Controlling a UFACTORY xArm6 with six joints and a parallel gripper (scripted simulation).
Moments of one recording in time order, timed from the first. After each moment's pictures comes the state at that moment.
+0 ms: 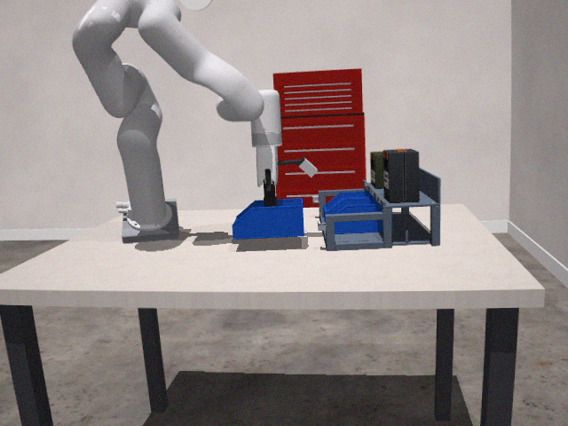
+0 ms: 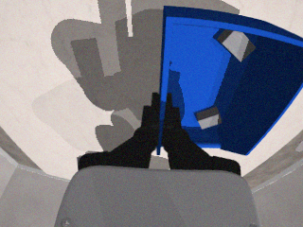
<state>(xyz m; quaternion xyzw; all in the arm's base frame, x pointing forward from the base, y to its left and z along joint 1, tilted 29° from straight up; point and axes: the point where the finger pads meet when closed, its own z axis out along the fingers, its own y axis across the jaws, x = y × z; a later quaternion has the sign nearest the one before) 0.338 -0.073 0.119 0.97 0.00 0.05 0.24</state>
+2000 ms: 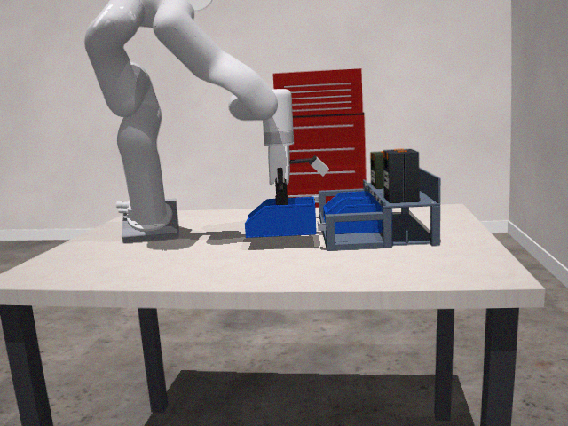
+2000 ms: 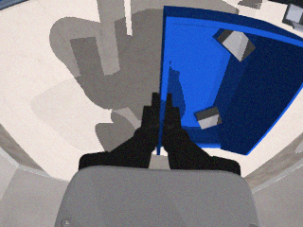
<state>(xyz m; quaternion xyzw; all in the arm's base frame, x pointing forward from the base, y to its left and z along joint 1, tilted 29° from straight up) 0.367 -0.064 0.118 0.97 0.00 0.05 0.24</state>
